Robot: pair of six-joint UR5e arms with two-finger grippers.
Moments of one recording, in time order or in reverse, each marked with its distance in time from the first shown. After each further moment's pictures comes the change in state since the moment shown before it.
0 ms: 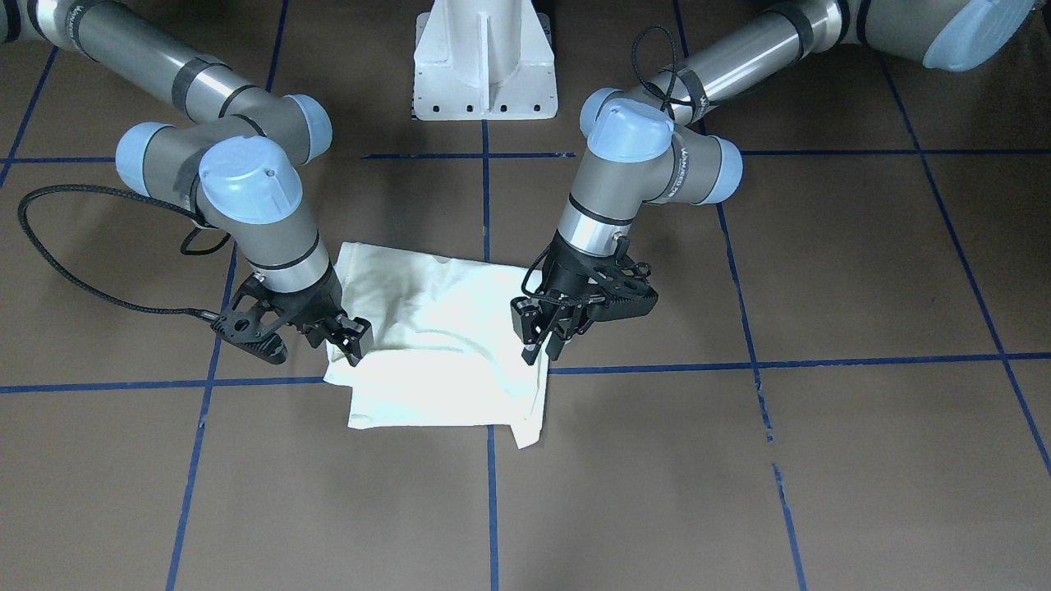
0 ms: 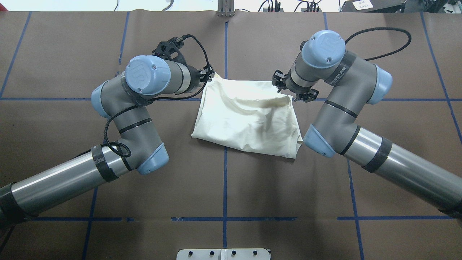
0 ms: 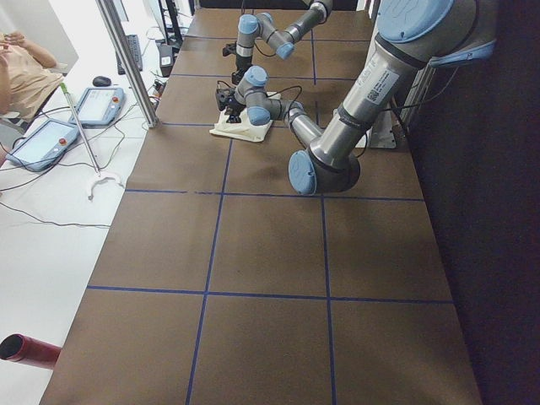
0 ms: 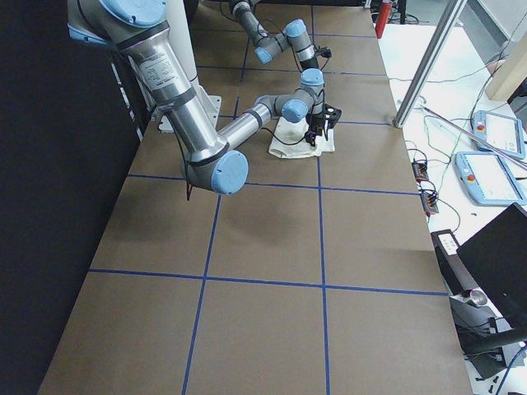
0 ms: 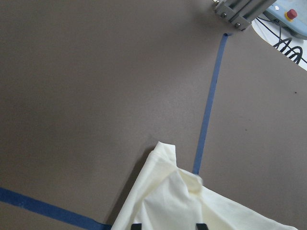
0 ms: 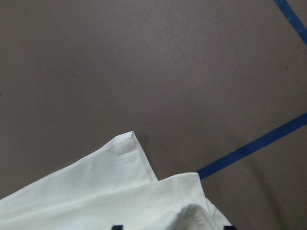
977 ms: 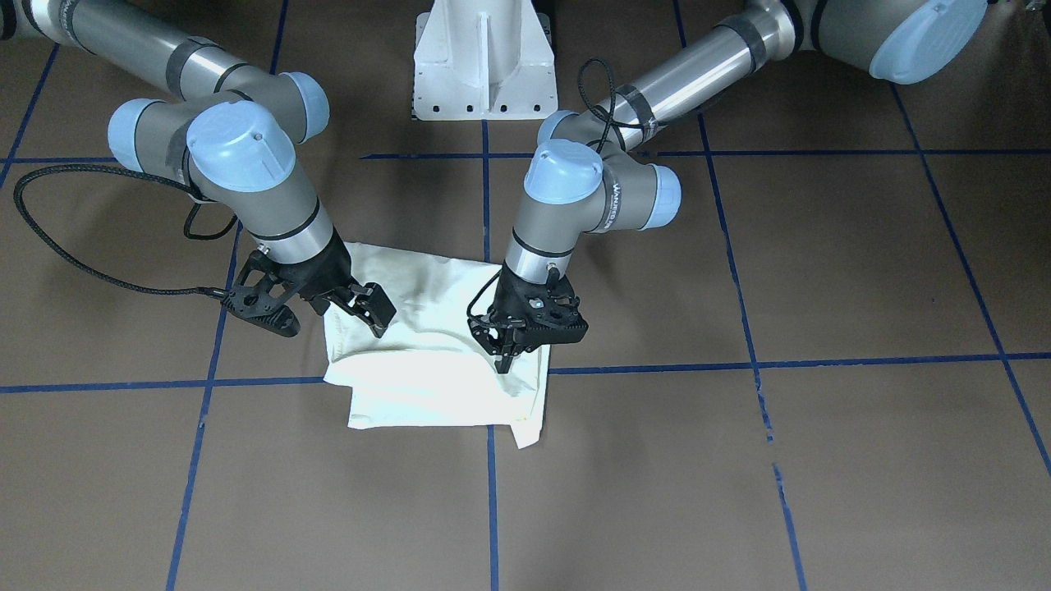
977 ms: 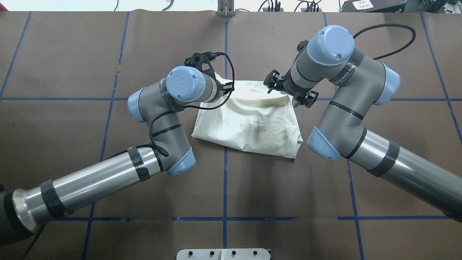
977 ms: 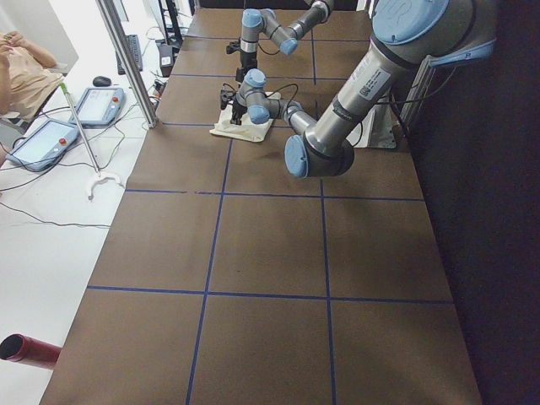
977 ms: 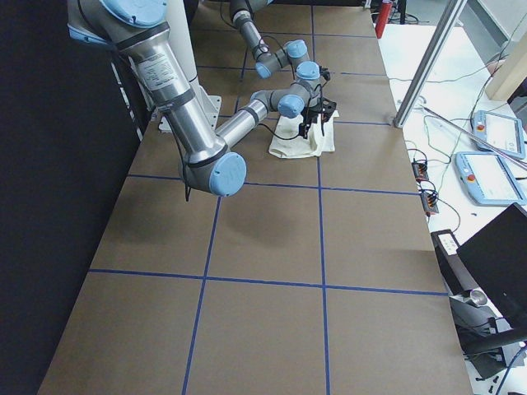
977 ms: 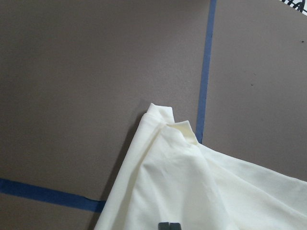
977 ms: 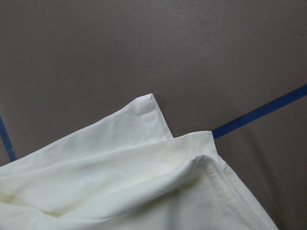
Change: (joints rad) left arm 0.051 -0.159 0.282 -0.056 0.001 0.201; right arm -0.023 -0.024 0.069 0.000 0.034 0.004
